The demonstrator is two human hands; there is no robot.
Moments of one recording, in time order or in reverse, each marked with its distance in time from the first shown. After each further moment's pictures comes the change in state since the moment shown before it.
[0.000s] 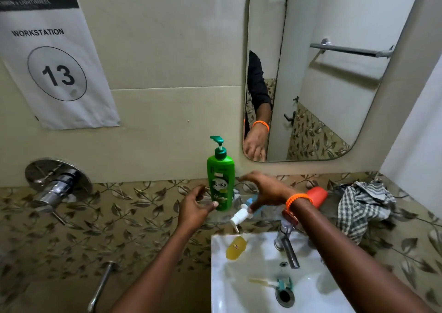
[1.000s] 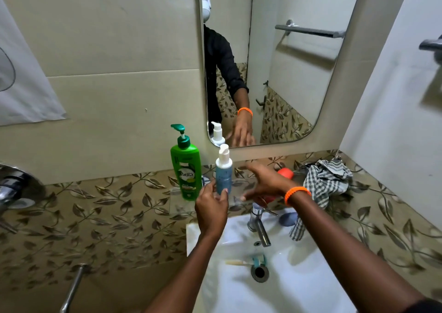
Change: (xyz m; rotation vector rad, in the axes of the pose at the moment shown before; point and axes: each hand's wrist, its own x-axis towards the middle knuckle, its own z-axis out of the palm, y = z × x) left_hand -0.057 0.051 0.125 0.121 0.251 0.135; right_hand -0.056 0.065 0.001 0.213 0.107 0.114
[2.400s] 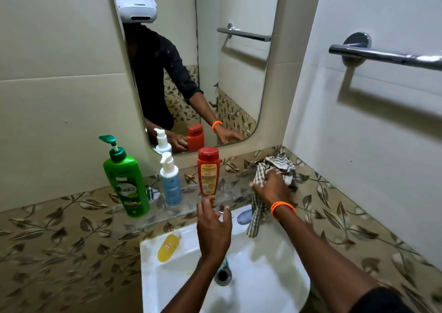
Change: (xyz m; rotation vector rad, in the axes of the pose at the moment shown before) left_hand -0.084 0.053 0.075 -0.113 -0.201 0.086; right_hand -0.078 0.116 -0.013 -0.023 0.689 0.734
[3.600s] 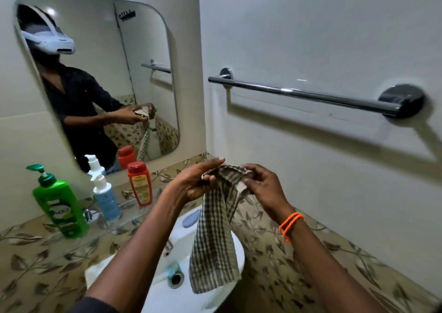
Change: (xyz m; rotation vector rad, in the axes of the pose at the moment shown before) left_hand -0.002 0.222 -0.004 -0.851 -1.188 -0.617; right_hand -0.145 0.089 -0.226 0.858 0.059 -0.198
